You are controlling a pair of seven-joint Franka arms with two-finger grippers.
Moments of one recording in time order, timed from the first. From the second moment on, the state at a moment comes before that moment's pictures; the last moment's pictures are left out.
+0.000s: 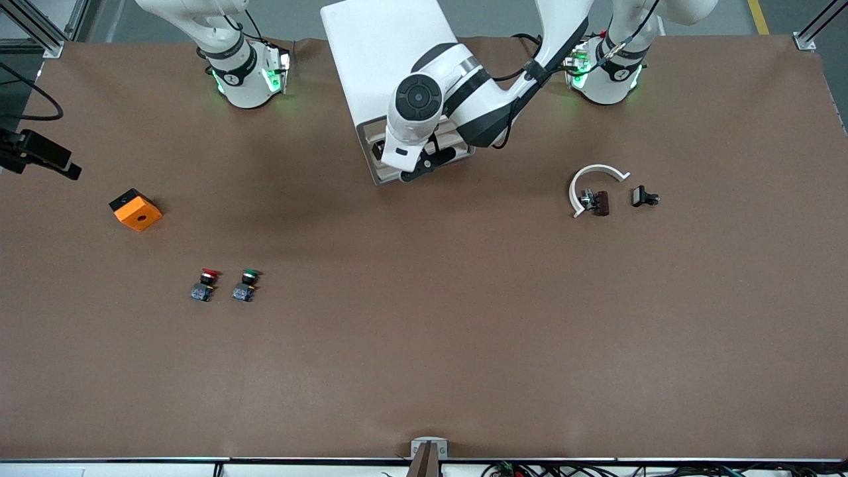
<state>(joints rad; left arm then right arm) -0.67 0.50 -0.33 -1.62 -0.26 2.00 -1.36 -0.02 -0.02 -0.08 -1.54 0.04 1.50 0.05</state>
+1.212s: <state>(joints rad) -0.65 0.53 -0.32 -1.59 -0.34 2.00 -1.36 -0.03 -0.10 -0.08 -1.59 -0.01 1.50 -0.06</state>
